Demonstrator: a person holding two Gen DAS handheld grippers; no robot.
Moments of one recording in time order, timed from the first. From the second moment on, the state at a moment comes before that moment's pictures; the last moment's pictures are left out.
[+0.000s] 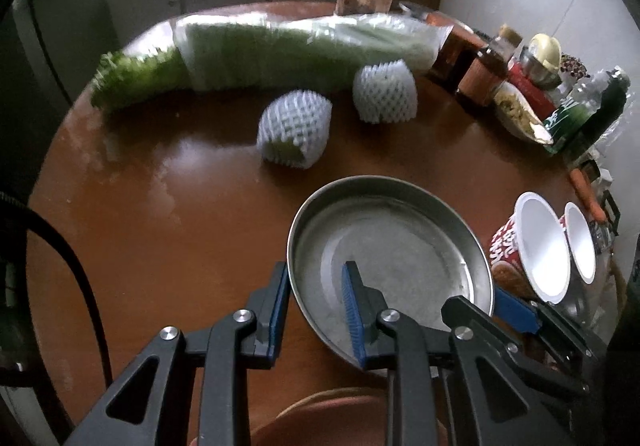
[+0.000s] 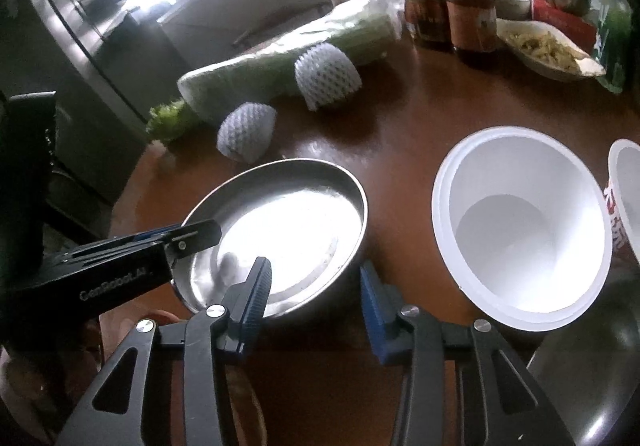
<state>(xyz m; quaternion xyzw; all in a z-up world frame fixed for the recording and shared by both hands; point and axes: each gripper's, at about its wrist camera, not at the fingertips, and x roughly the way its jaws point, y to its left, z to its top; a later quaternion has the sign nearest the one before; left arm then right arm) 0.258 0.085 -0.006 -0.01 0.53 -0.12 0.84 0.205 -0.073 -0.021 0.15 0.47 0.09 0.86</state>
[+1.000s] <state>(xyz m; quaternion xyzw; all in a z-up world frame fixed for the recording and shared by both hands) 0.160 0.126 0.058 -0.03 0.45 -0.09 0.89 0.131 -0.033 0.047 0.10 0.38 0.16 0.91</state>
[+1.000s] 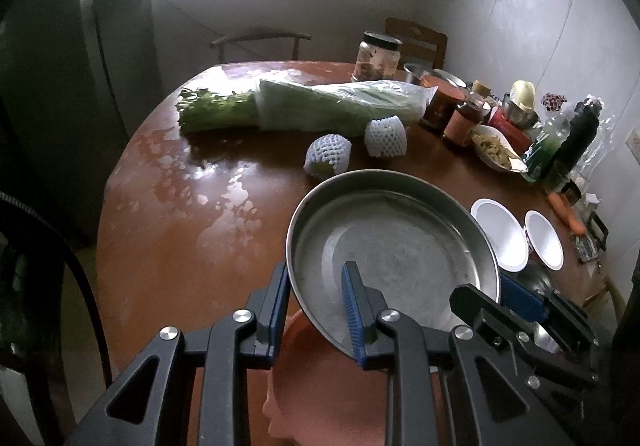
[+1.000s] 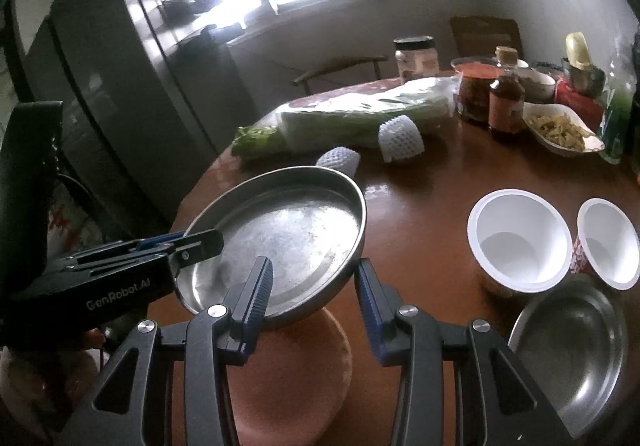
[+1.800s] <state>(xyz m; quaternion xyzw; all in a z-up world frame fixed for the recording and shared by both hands) 0.083 0.143 0.037 -0.05 0.44 -0.06 0.89 0.068 -0.015 0.042 0.06 0.38 0.19 0.91</state>
